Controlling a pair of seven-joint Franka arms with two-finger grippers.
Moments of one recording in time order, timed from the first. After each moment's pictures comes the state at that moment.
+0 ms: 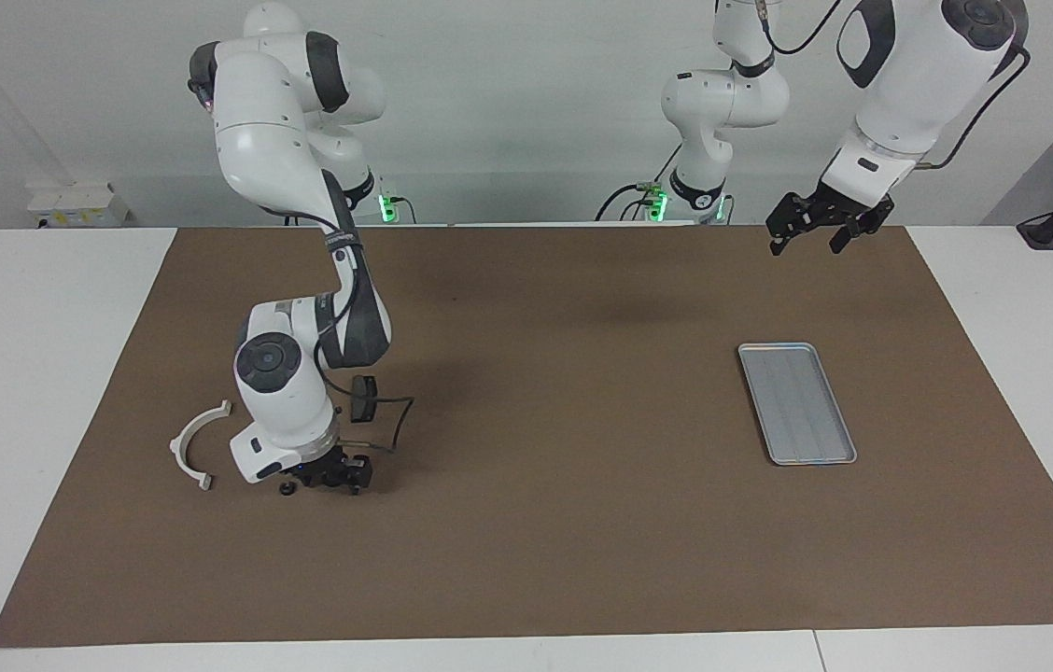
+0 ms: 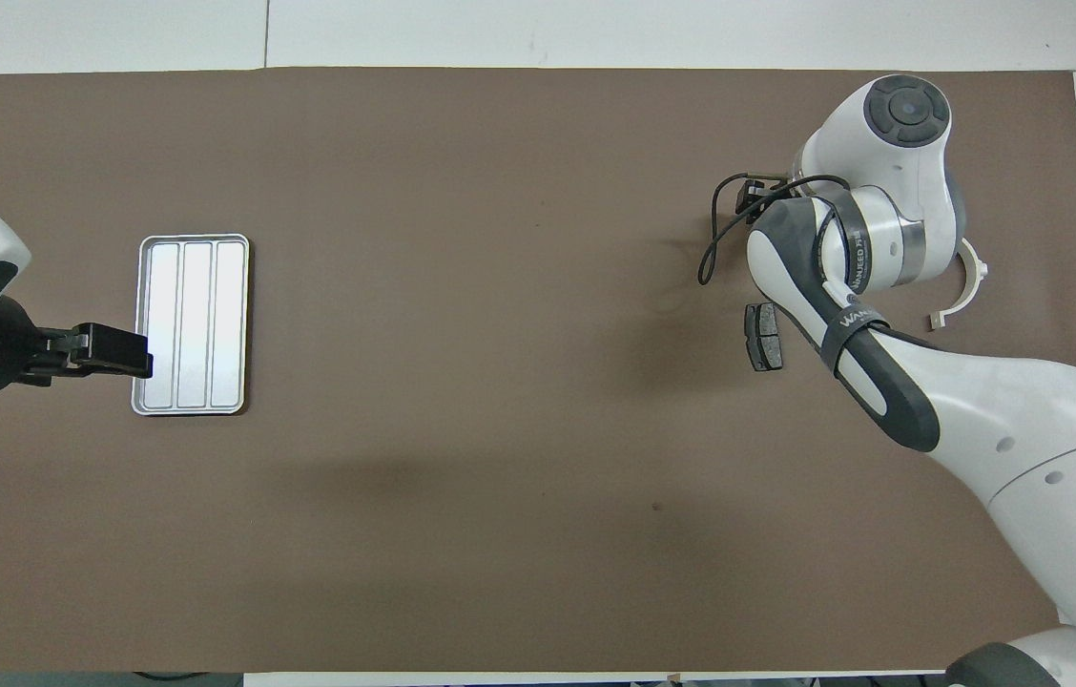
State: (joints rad) left arm -0.11 -0.15 0.01 -1.85 -0.05 1.64 -0.10; right arm 0.09 0.66 0.03 -1.50 -0.10 2.19 0.38
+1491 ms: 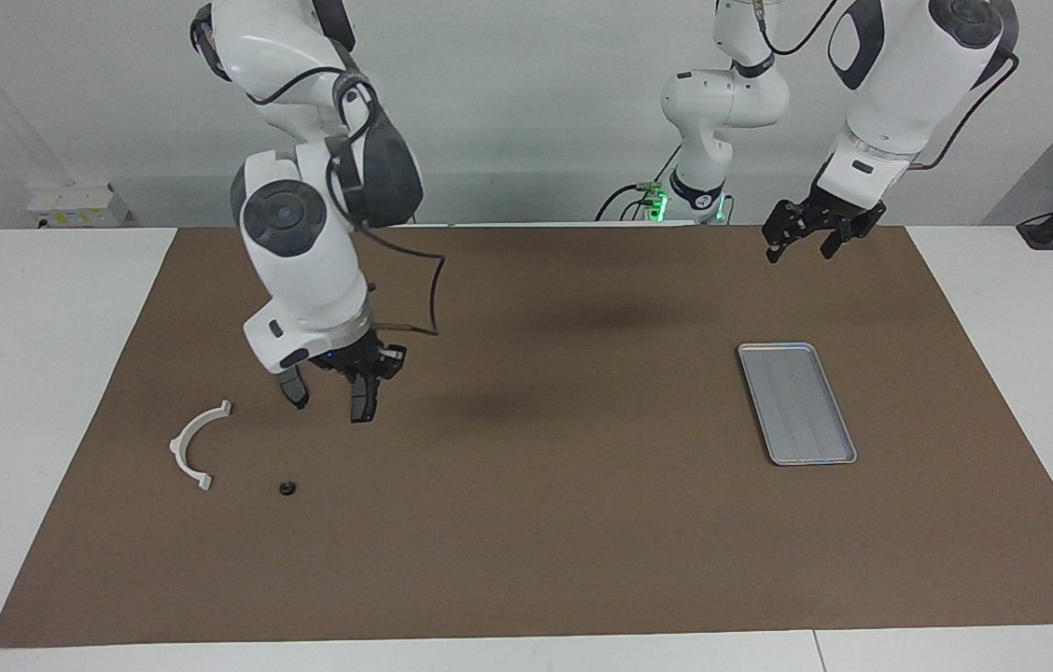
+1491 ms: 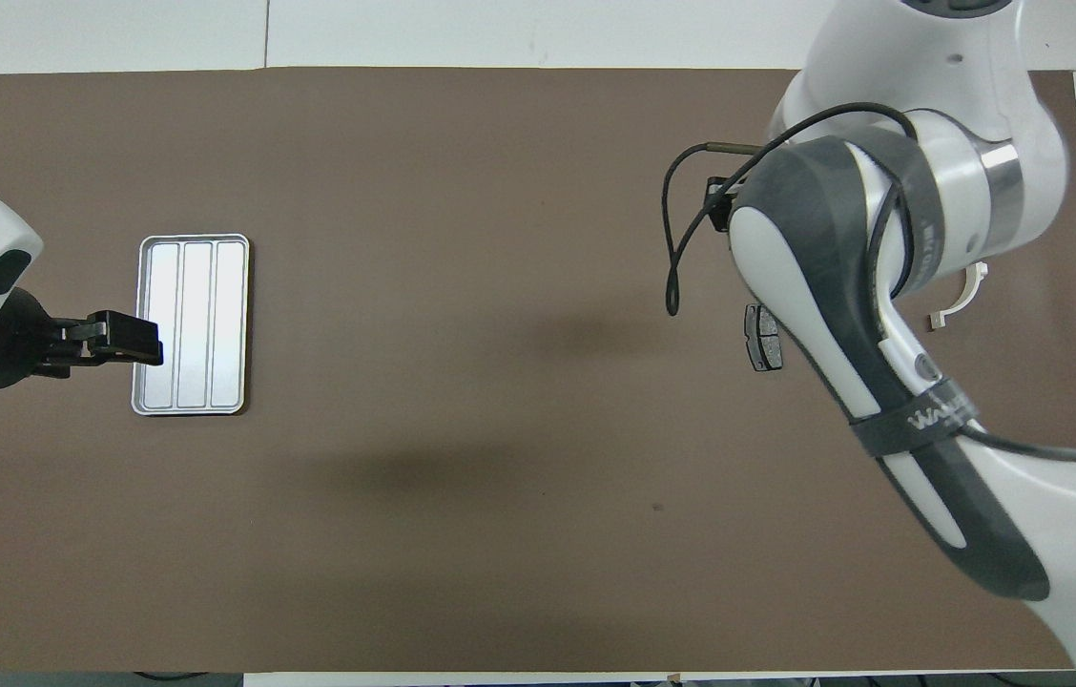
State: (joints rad) left arm -0.13 -0.15 0.00 -1.86 -0.05 1.69 -0.17; right arm 0.13 0.46 0.25 -1.25 -0.08 1.57 0.64
